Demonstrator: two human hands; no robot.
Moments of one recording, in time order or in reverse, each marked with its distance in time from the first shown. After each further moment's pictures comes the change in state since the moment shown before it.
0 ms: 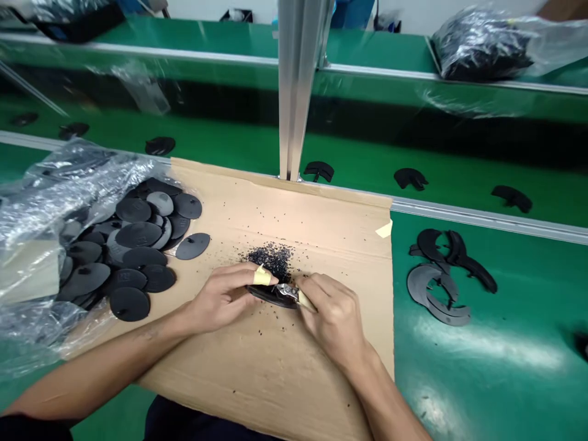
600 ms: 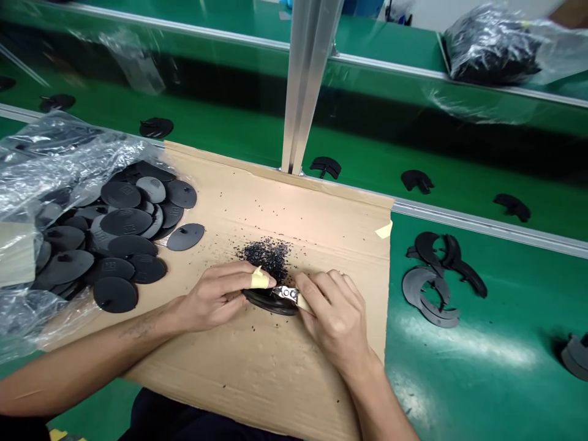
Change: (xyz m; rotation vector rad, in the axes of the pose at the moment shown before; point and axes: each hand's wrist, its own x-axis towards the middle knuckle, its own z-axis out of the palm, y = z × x) left_hand -0.001 -0.002 -0.001 0.138 -0.064 0.170; right_hand -0.003 0.004 -0.007 -0.149 -0.027 -0.085
